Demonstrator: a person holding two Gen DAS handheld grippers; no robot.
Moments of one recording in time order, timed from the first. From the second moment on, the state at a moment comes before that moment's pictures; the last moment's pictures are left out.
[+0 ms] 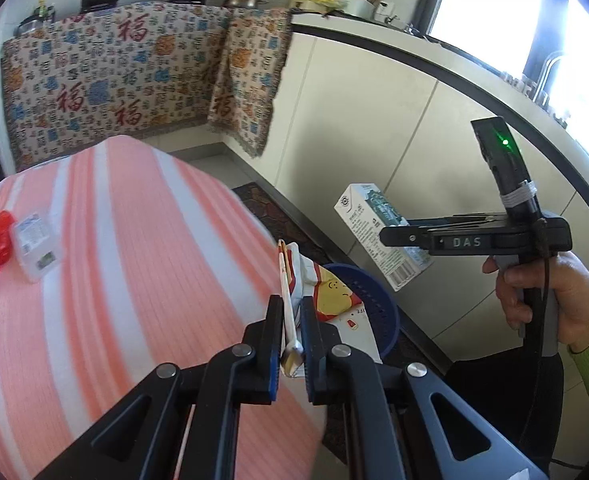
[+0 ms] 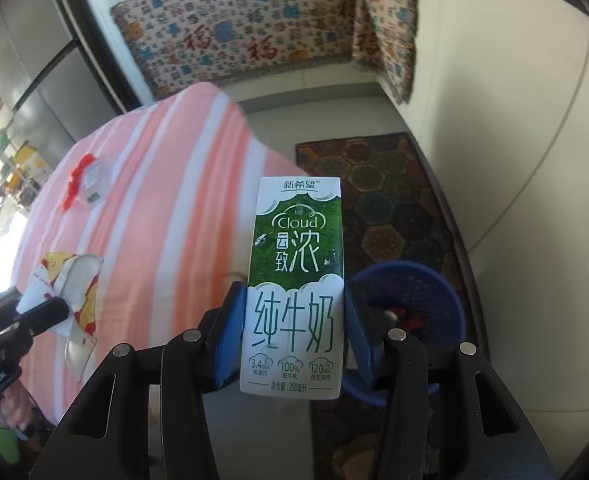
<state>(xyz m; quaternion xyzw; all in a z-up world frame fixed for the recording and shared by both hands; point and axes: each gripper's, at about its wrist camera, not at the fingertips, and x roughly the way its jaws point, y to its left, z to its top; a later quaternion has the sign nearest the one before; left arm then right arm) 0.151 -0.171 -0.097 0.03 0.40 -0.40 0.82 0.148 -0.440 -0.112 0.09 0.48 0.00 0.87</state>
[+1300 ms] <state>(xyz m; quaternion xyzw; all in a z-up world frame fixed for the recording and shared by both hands) 0.162 -0.326 -0.202 0.06 0.46 -0.39 0.79 0.131 -0.572 -0.189 0.20 0.45 -0.10 0.86</state>
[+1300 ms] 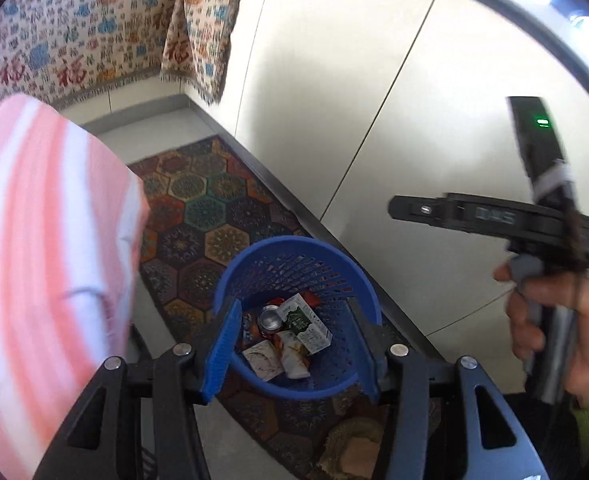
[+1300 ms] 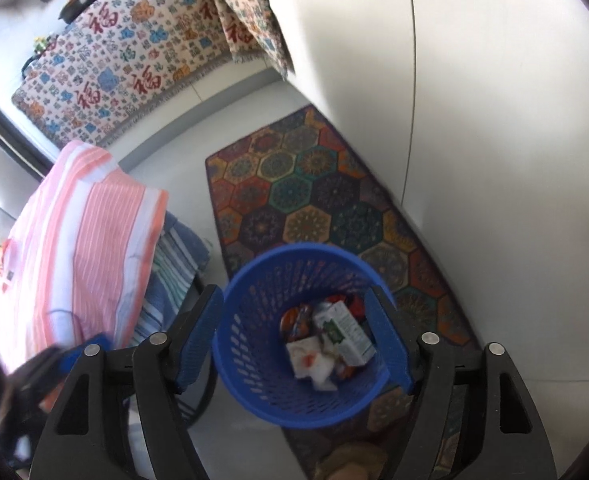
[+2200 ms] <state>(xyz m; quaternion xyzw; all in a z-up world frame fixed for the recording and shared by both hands) 0.205 0.038 -0.177 0.06 0.44 -0.10 0.89 0.204 -0.173 -0.161 -0.07 0.42 0.14 0.89</state>
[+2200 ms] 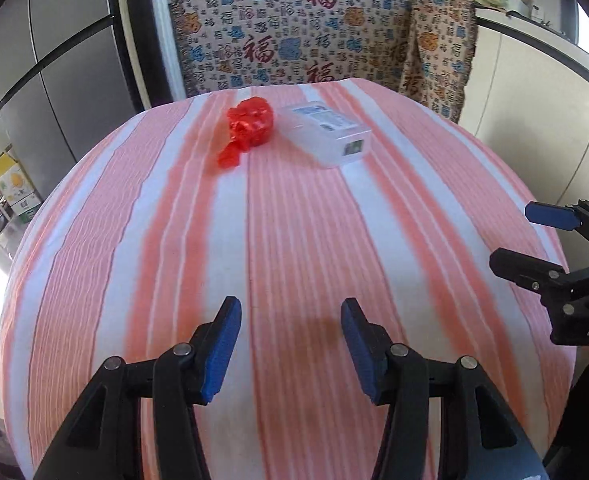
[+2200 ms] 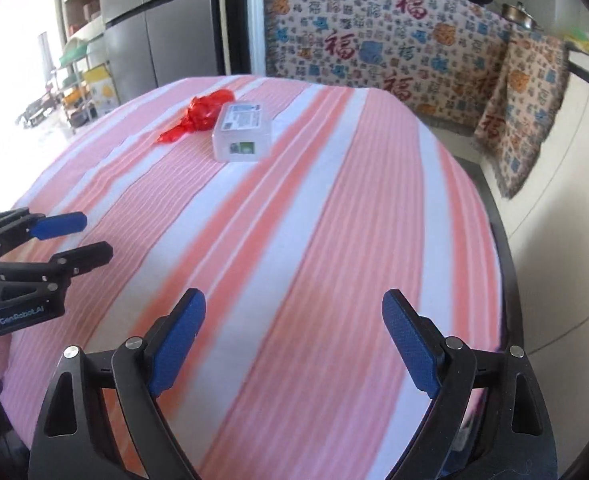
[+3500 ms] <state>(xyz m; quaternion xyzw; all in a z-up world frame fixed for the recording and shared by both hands) 0.391 0.041 -0.181 0.05 0.43 -0.15 0.89 0.223 -0.157 -0.187 -0.06 0.44 0.13 0.88</state>
